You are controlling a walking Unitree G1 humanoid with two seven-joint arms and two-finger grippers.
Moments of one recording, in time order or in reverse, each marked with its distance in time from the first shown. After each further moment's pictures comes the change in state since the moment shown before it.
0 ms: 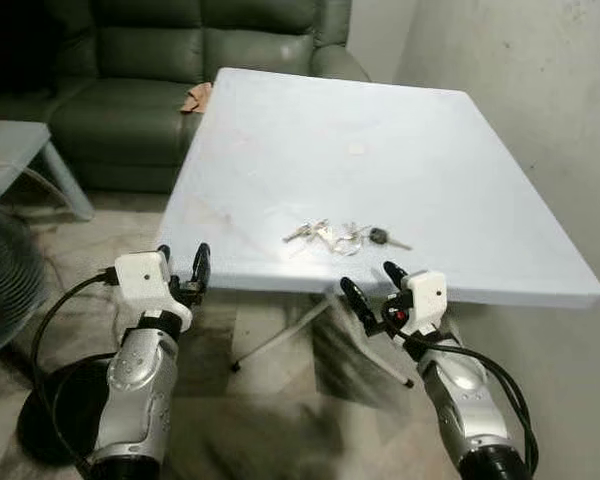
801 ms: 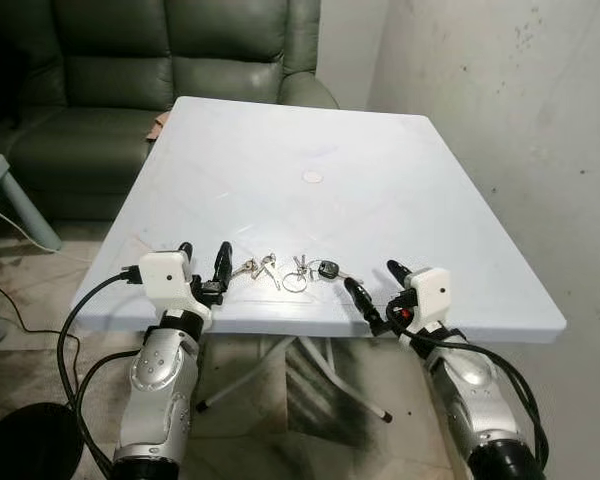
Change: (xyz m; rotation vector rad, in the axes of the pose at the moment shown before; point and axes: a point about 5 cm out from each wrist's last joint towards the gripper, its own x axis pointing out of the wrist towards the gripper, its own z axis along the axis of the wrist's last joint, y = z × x) left arm -0.001 -0.026 -0.004 -0.009 -0.010 -0.092; right arm 0.008 -0.015 0.011 -0.070 0.019 0.055
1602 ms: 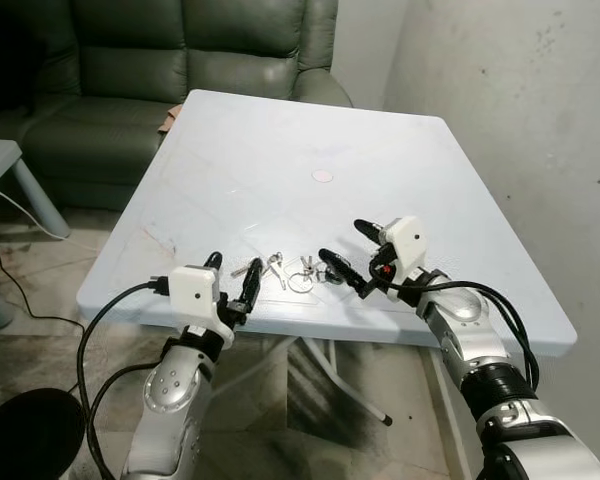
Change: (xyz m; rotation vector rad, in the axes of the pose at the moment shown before) left arm -0.026 -0.026 -0.003 0.042 0.017 -0.112; right arm 0.044 0.002 0.027 -0.084 0.041 0.274
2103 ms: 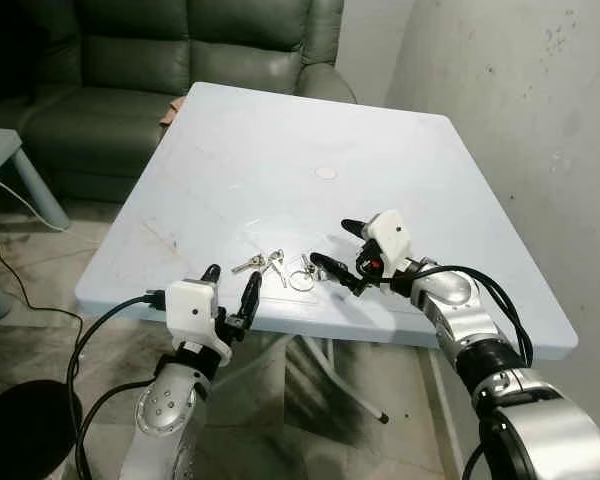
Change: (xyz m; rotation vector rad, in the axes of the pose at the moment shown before) left arm -0.014 -0.005 0.002 0.005 0.031 0.005; right arm 0.018 -0.007 0.015 -0.104 0.054 0.054
